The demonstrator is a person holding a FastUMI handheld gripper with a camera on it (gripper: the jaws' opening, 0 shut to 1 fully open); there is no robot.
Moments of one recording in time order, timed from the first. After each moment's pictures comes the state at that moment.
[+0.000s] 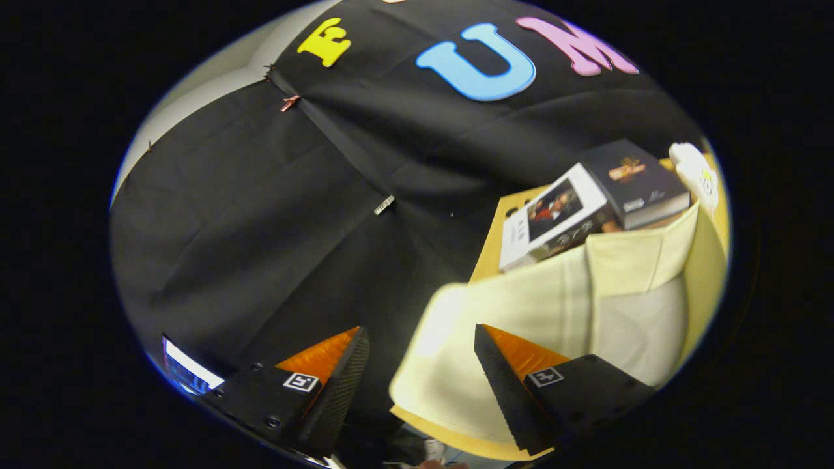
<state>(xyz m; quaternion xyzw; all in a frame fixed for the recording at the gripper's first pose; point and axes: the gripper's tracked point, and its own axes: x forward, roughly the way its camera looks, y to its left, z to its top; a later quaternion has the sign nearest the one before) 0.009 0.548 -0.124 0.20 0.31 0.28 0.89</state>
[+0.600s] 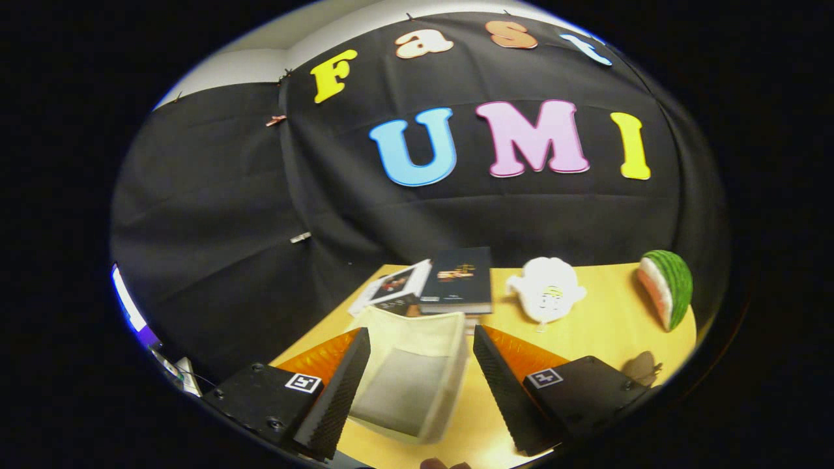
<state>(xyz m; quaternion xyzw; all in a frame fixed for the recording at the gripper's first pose) 0.004 0.212 -0.092 0.05 0.23 0.15 0.96</state>
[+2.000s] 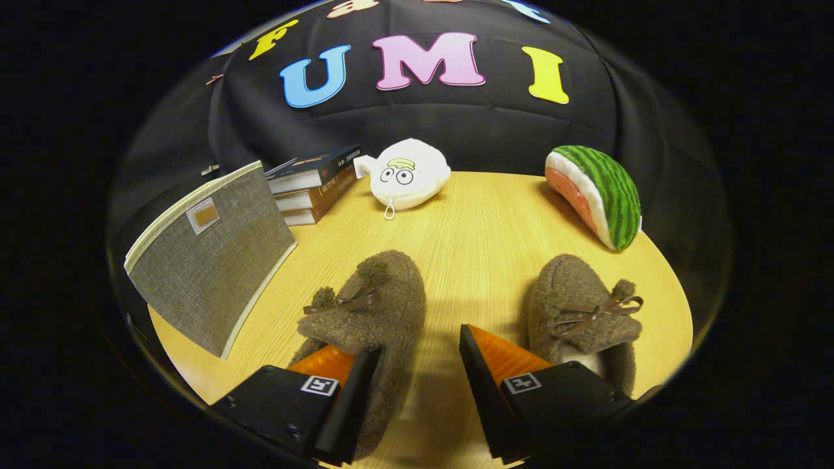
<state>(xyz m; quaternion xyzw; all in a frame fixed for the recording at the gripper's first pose) -0.019 0.019 -0.324 0.00 0.33 0.05 0.94</state>
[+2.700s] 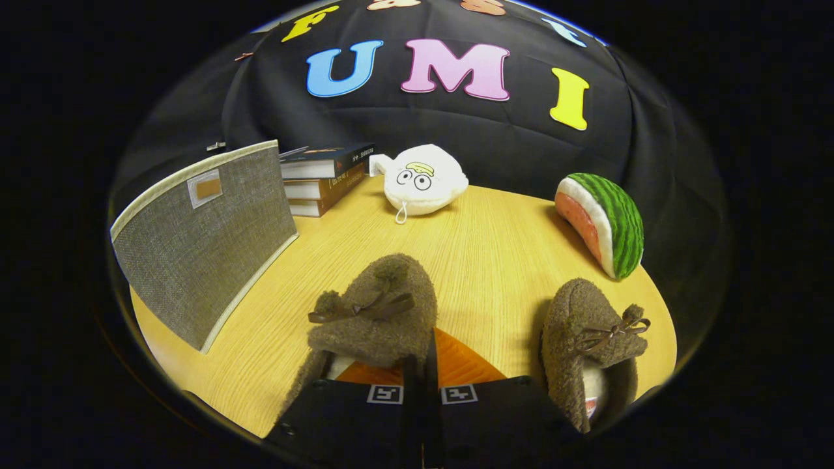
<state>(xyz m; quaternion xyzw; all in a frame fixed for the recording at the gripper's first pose) -0.009 0.037 -0.317 -0.06 0.30 0.05 0.95</state>
